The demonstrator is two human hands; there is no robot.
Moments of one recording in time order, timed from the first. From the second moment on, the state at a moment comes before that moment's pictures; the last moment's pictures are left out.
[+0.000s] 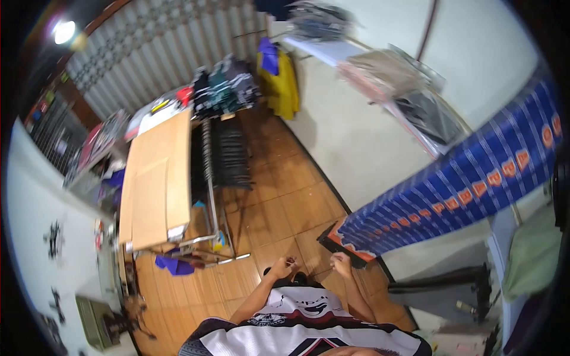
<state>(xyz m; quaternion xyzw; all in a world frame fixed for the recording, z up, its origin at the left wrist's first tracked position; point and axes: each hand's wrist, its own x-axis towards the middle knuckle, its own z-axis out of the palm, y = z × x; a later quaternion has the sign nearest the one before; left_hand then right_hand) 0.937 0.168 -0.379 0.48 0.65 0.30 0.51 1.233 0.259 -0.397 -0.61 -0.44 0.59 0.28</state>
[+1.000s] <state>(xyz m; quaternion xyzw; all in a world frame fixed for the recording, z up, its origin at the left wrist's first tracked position) 0.962 -0.531 -0.487 -0.37 0.75 0.54 0.02 0.804 -0.104 -0.467 -0.36 -0.67 0.56 -0.32</state>
